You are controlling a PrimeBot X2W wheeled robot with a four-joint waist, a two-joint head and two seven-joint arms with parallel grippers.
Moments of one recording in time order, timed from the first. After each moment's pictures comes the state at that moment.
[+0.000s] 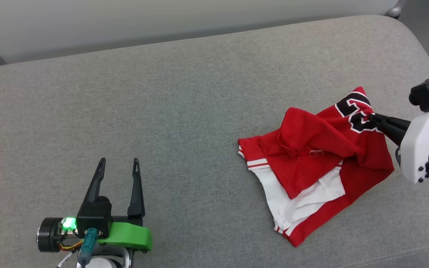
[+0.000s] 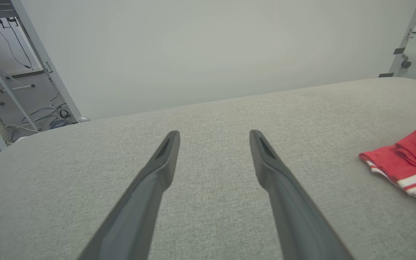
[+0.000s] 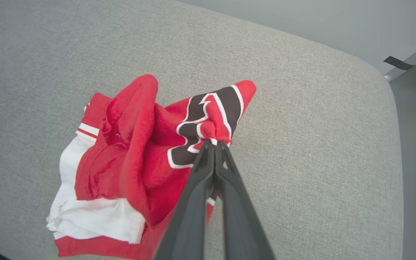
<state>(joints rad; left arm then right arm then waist) 0.01 0.09 -0.08 0.02 -0.02 0.08 -0.26 -0.59 -0.80 0.62 0.08 0.84 0.13 0.43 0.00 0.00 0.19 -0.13</state>
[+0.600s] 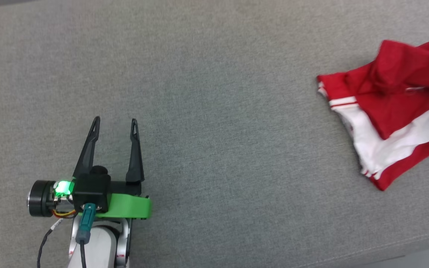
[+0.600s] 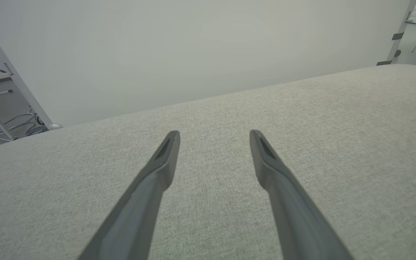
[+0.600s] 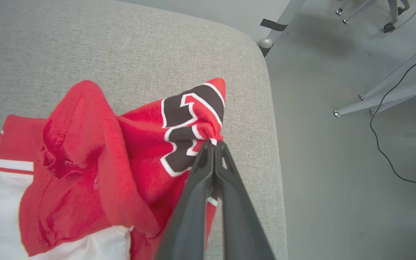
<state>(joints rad) -0.12 0.13 -0.12 -0.05 0.02 0.10 -0.26 -0.81 -0.93 0.56 0.40 0.81 0.13 0.30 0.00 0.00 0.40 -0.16</state>
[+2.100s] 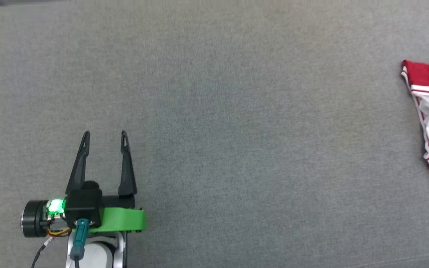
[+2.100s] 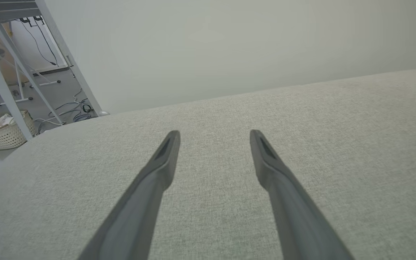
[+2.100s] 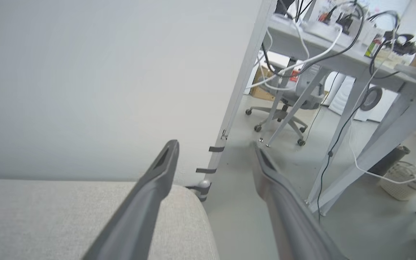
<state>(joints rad) -0.06 0.17 -0.15 -0.09 -0.04 0.21 -0.26 -0.90 -0.88 0.25 0.64 0.63 0.13 -0.25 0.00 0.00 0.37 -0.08</state>
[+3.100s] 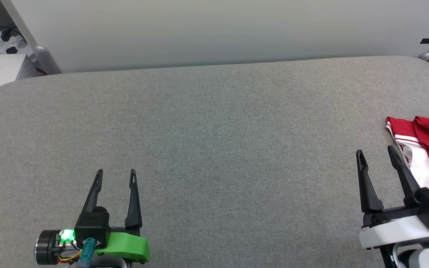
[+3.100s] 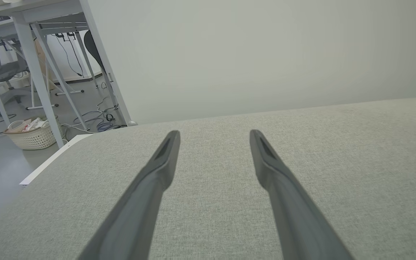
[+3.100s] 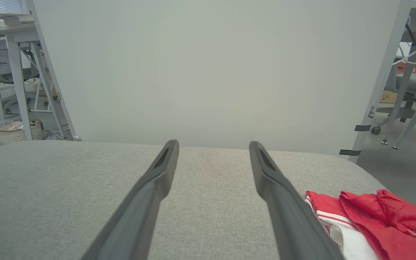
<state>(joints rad) 0.05 0.13 -0.11 0.02 -0.05 0.12 -0.26 0.00 -0.15 0.02 -0.05 0.16 0.13 -0.26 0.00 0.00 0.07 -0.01</state>
